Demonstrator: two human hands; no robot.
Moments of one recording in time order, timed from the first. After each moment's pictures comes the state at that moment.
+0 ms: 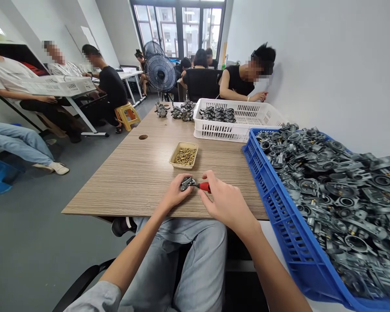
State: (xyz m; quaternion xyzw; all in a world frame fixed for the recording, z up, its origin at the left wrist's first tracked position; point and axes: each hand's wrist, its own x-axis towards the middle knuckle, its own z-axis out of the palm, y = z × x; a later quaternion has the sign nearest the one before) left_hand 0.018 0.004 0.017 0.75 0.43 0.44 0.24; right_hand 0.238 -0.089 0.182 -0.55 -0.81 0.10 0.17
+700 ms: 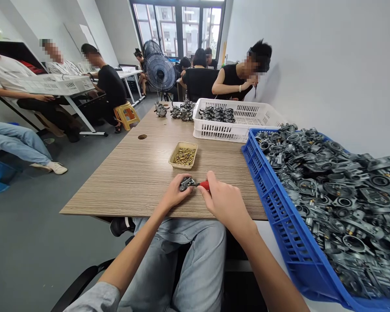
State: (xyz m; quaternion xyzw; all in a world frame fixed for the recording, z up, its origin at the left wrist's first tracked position) left_hand 0.019 0.003 0.016 0.75 0.44 0.44 0.24; right_hand 0.232 -0.085 0.179 -0.61 -0.78 0.01 0.09
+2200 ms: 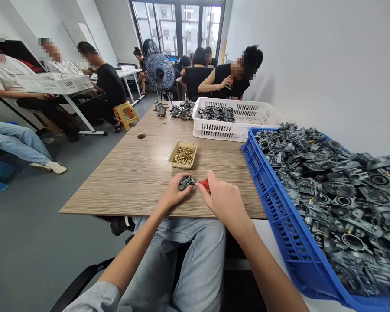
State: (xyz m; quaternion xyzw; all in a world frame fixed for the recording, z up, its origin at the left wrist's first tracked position) left_hand 0.017 0.004 0.014 0.75 0.44 0.44 0.23; right_hand 0.227 -0.084 0.179 -0.63 -0.77 -0.01 0.08
